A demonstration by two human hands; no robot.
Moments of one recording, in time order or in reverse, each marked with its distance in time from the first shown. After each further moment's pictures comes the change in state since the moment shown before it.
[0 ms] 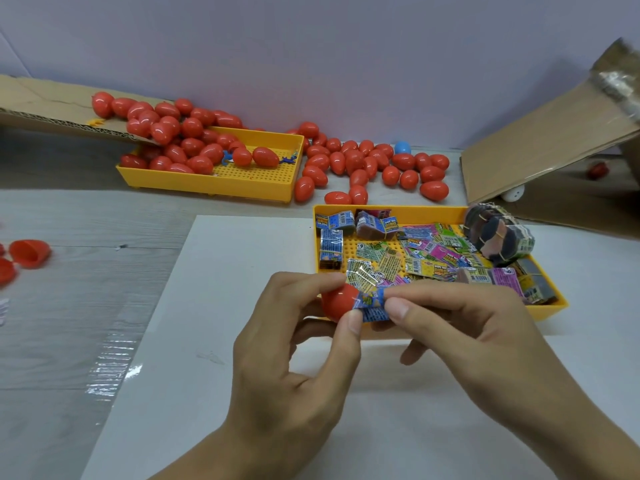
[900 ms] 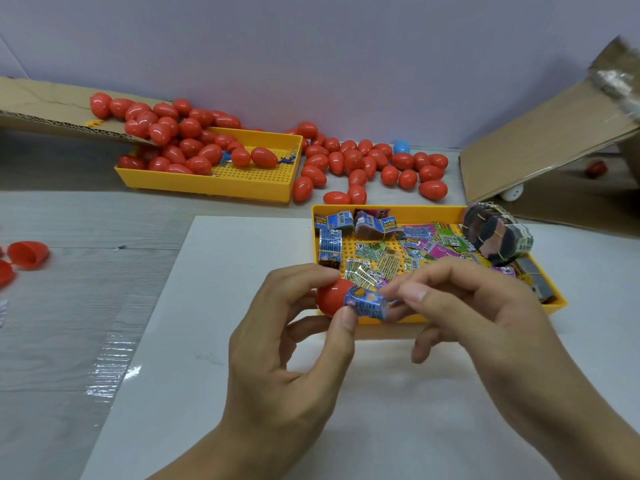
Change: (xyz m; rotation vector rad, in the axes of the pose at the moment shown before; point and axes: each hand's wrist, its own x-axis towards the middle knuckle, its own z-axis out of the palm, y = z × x) left_hand 0.000 -0.005 0.000 -0.141 0.025 -0.051; right_hand 0.001 -0.007 -0.004 0.098 0.034 0.060
